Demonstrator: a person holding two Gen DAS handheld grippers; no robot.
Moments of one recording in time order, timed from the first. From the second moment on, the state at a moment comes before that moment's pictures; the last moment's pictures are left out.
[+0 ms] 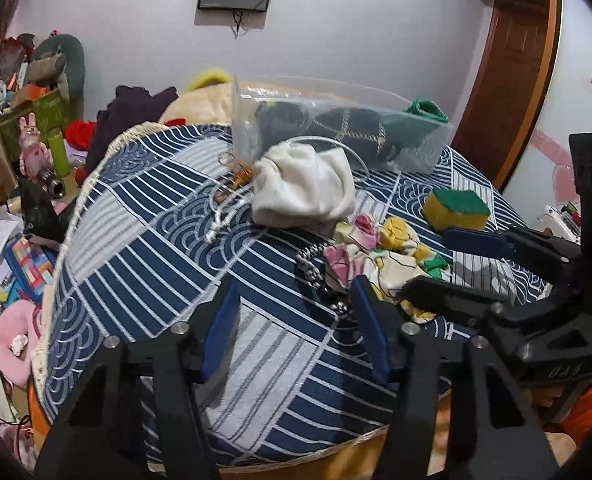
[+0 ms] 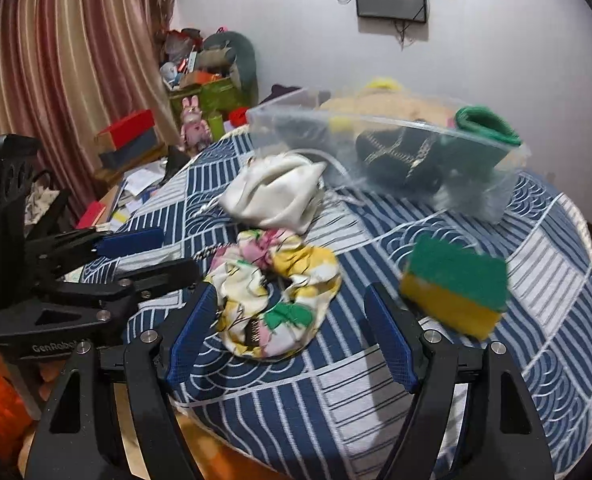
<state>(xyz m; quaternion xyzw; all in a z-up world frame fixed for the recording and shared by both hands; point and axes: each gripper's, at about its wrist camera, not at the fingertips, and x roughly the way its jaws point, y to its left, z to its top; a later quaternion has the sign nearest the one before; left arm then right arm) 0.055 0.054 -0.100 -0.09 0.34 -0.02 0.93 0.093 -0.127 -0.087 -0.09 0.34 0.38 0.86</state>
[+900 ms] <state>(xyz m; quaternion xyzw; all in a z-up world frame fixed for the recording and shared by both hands) 0.097 0.030 -0.108 -0.06 0.36 -0.02 0.93 0.089 -0.148 -0.074 -0.07 0.30 0.34 0.89</state>
